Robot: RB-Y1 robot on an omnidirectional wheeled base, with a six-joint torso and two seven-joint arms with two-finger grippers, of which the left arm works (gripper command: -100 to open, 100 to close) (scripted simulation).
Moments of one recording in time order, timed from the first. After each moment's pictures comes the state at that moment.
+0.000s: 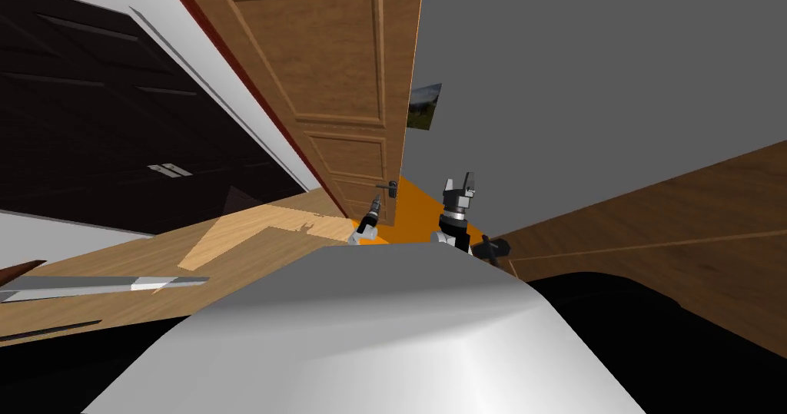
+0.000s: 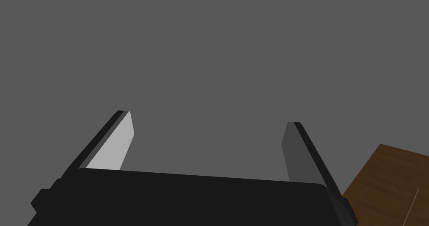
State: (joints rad) arm 0.01 -0.03 -0.30 -1.30 0.25 -0.28 -0.28
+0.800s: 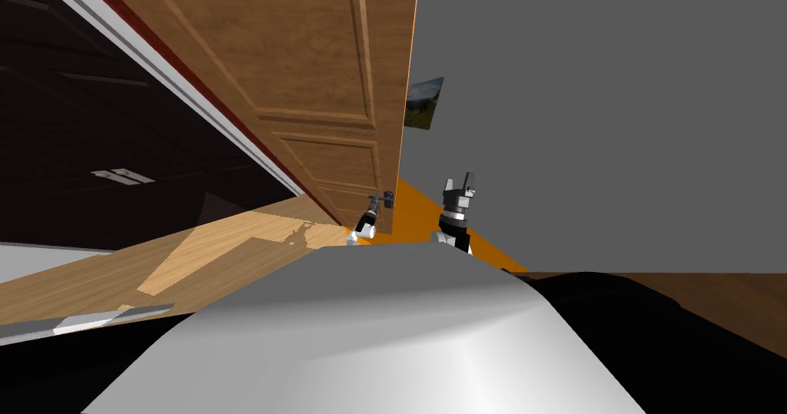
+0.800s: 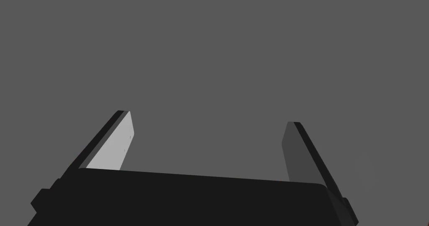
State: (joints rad) arm -0.03 -0.01 -0.27 -1.26 0.25 -0.28 -0.28
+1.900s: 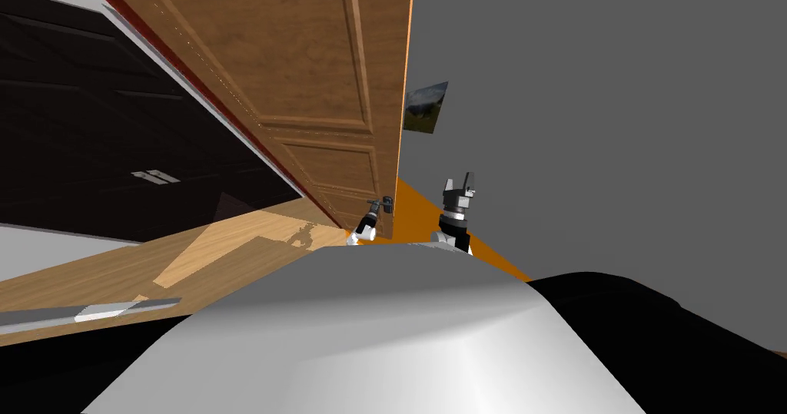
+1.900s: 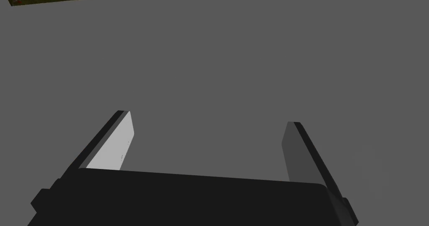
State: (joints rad) arm 0.00 0.00 -0.31 -1.27 0.26 -0.27 -0.29
